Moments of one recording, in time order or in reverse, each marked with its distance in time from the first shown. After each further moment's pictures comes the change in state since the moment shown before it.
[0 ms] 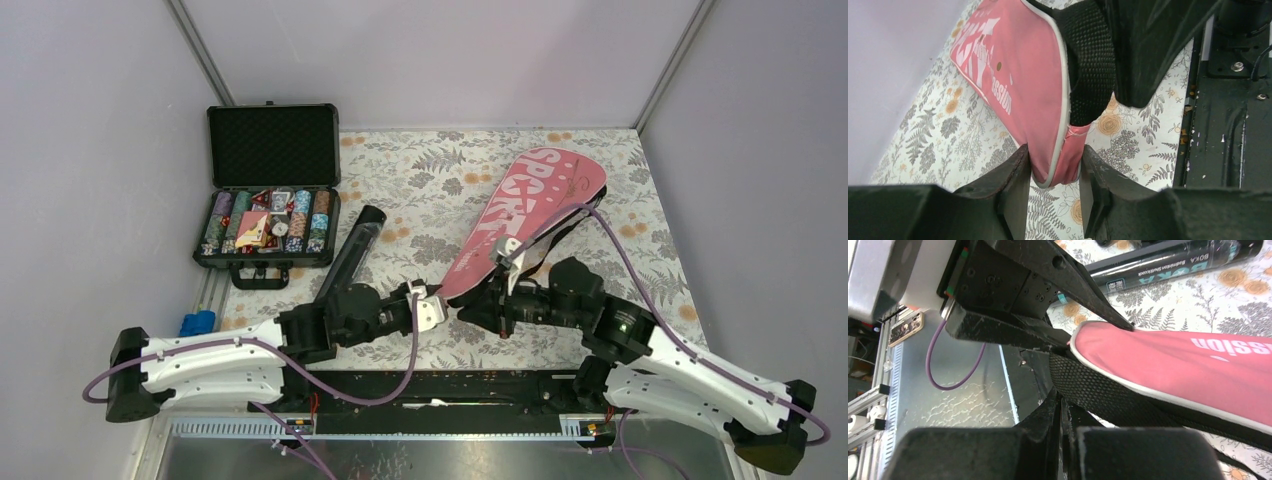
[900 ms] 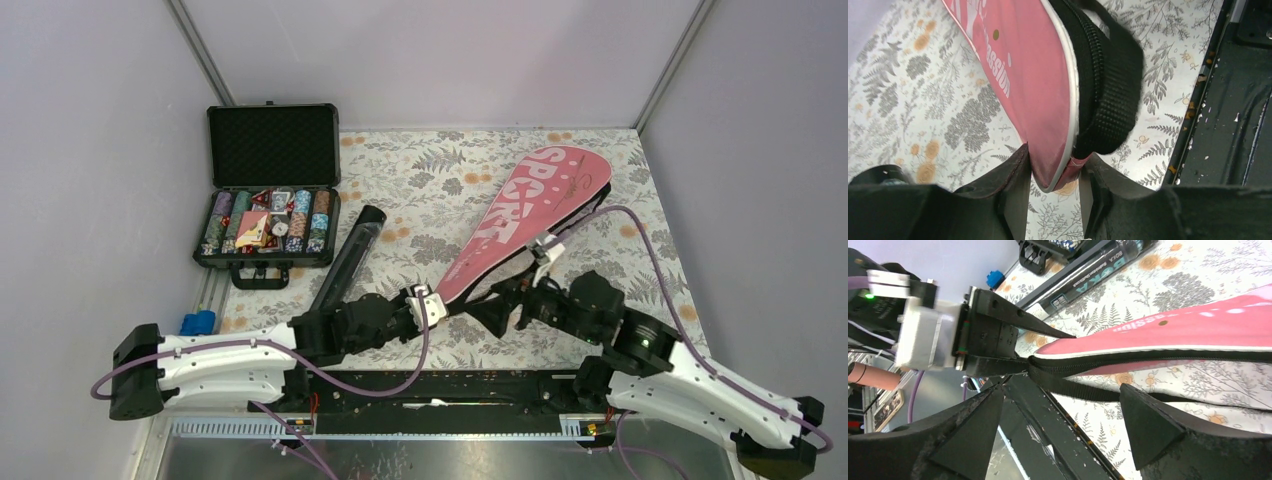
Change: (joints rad) left arm 0.005 0.049 -0.094 0.010 -0.105 -0.153; right arm 0.011 -0.076 -0.035 -0.056 0.325 0.215
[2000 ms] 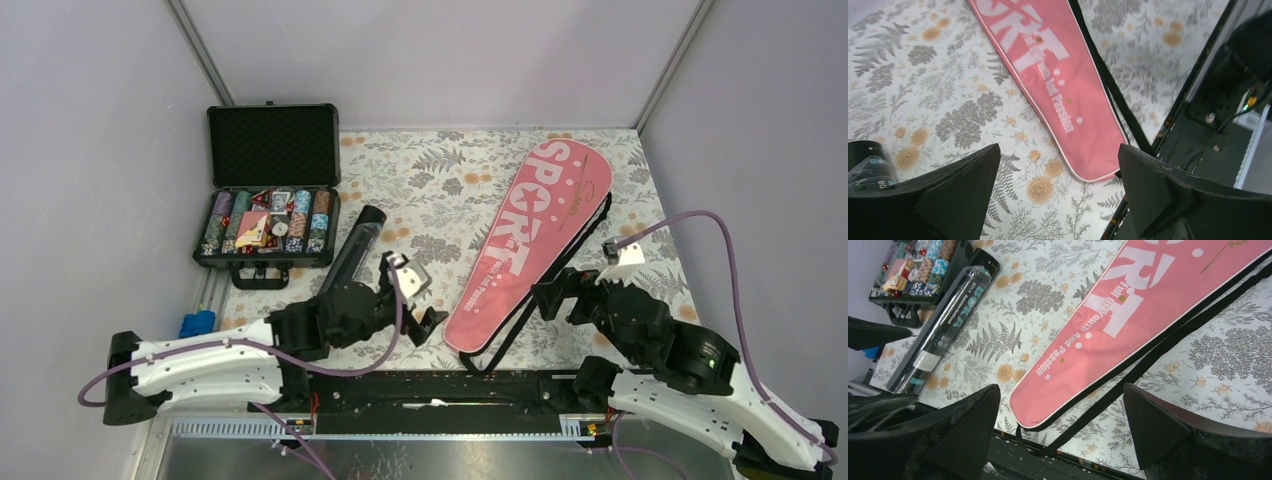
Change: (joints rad) left arm -0.003 -0.061 0.107 -0.121 -0.054 -0.266; right arm 0.000 -0.185 0.173 -0.571 0.529 0.134
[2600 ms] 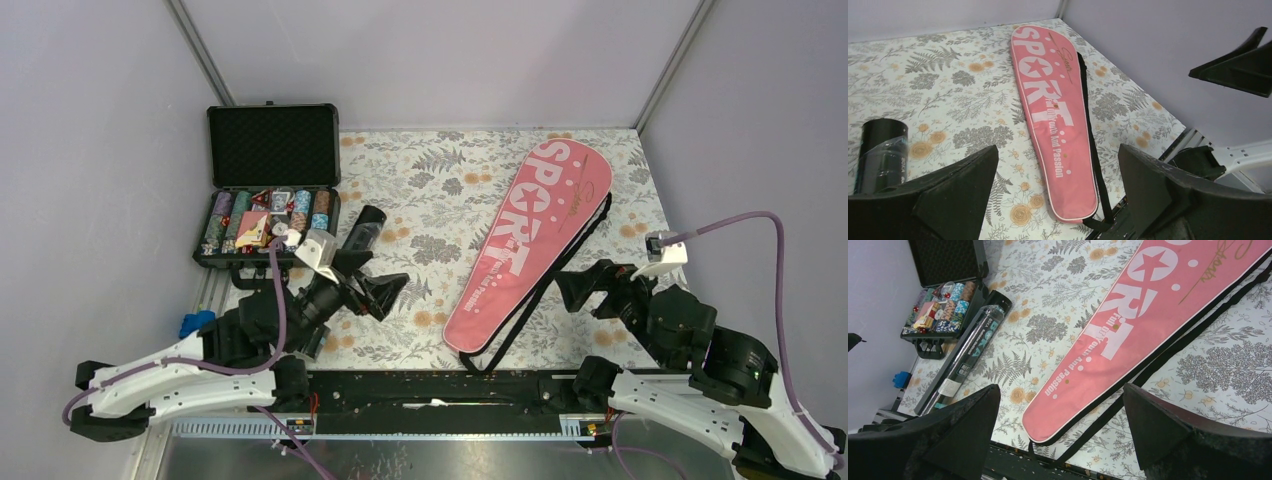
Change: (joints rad) left arm 0.001 -0.309 0.109 -0.118 -0.237 -0.267; right arm 0.000 -0.014 0.166 -0.075 0.089 0.005
